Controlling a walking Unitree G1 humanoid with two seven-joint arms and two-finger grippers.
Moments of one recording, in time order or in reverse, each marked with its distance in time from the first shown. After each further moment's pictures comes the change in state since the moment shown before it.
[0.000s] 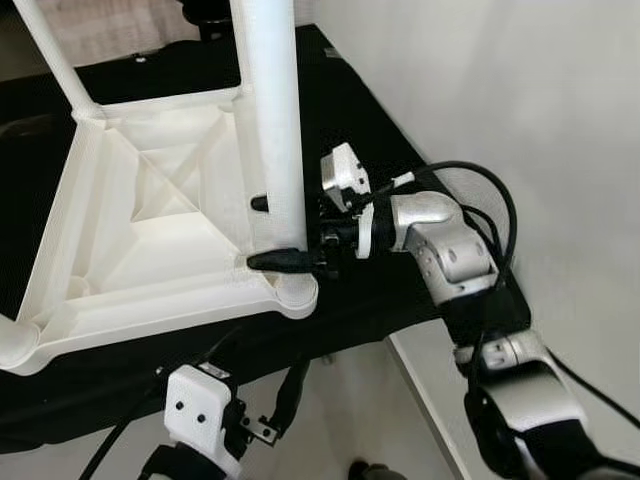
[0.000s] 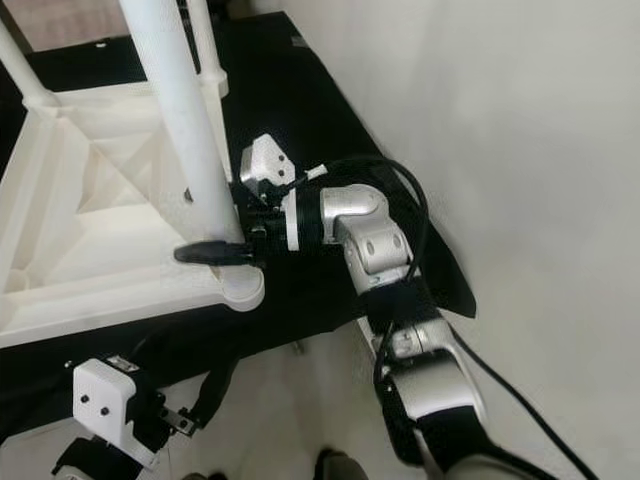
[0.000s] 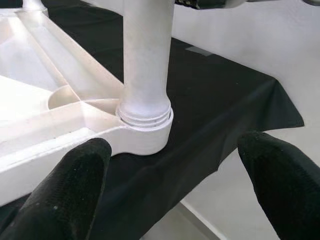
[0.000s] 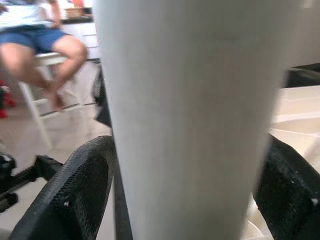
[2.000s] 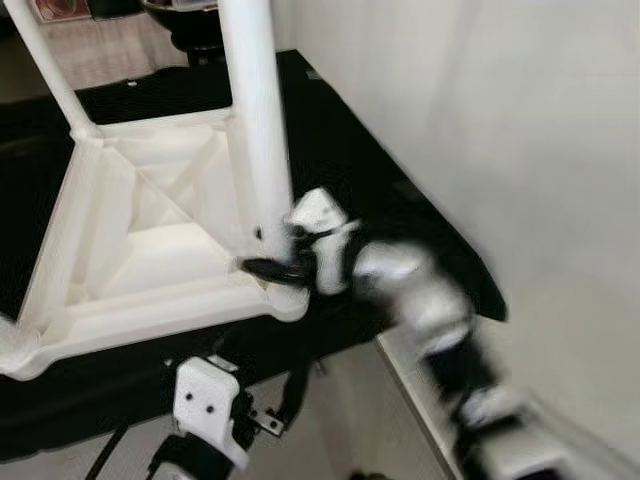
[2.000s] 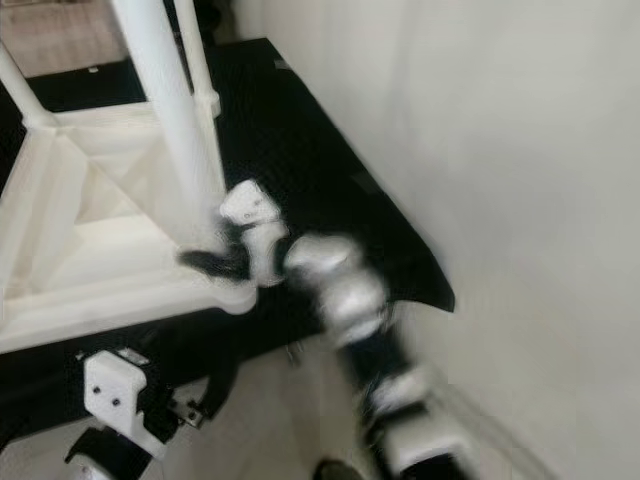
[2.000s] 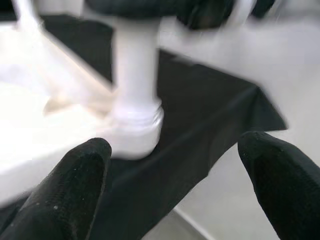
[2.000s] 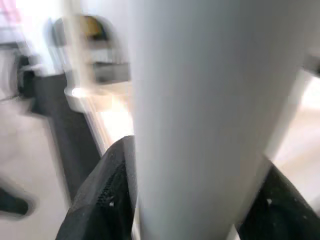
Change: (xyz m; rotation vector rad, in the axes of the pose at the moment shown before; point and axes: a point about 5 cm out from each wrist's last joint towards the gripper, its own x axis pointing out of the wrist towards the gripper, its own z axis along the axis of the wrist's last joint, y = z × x) left arm 0.007 0.003 -0.004 -0.001 -0.006 0.012; right arm -0.005 0.004 -0.017 -0.014 0.078 -0.253
